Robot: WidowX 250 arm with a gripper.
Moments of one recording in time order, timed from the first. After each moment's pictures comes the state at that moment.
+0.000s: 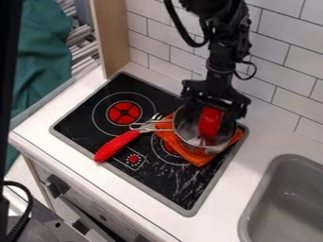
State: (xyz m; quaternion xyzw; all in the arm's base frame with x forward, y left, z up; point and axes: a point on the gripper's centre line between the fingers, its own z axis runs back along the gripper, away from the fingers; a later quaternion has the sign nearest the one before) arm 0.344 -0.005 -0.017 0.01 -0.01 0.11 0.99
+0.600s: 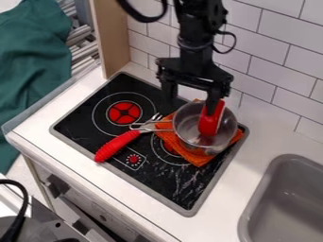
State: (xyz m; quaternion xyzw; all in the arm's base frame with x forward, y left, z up) arm 0.307 0.012 0.050 0.00 -0.09 0.12 0.99
